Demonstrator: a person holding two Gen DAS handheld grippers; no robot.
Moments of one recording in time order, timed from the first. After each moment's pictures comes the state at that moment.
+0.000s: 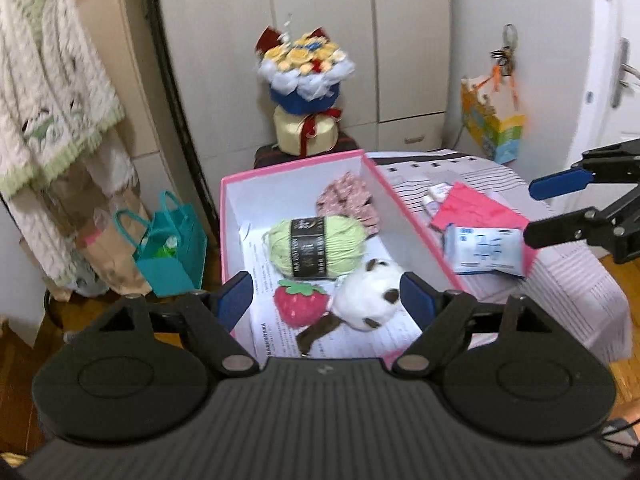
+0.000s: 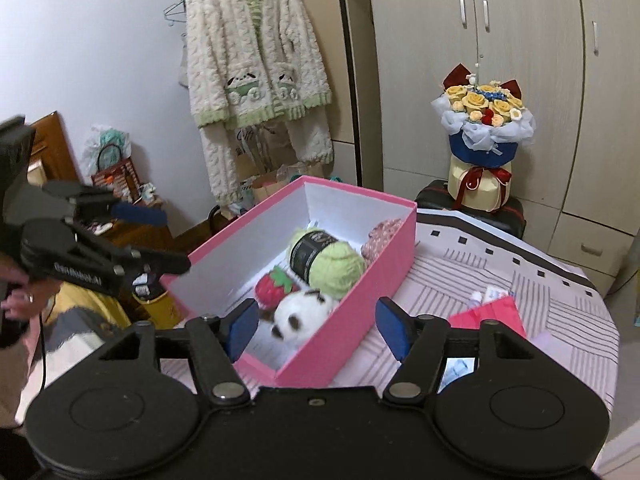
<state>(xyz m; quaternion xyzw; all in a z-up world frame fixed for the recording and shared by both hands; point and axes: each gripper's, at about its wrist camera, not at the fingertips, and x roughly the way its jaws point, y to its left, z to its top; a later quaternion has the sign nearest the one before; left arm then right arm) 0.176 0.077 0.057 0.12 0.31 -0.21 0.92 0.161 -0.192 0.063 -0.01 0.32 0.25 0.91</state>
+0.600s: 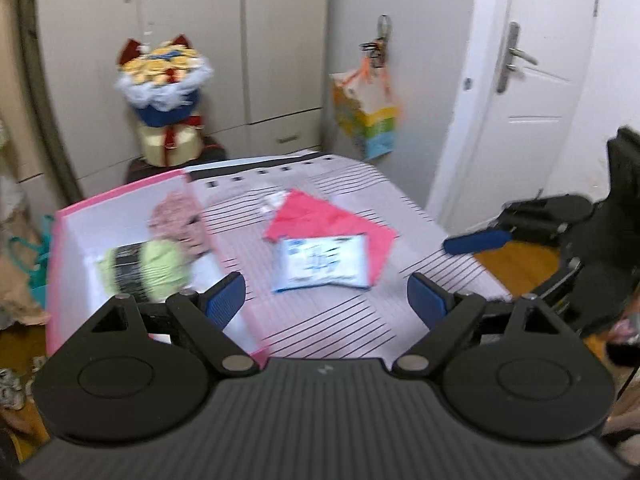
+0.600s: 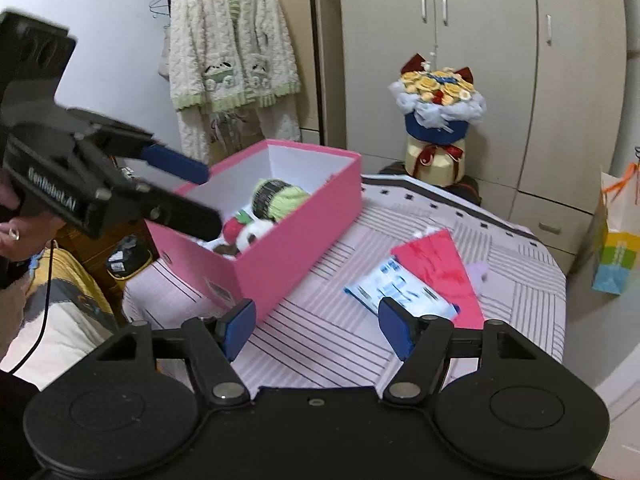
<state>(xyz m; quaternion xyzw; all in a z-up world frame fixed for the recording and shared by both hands) 0.142 -0.040 0.054 0.10 0.32 -0.36 0.87 0.087 -0.256 0.025 -0.03 0.32 0.21 0.93</state>
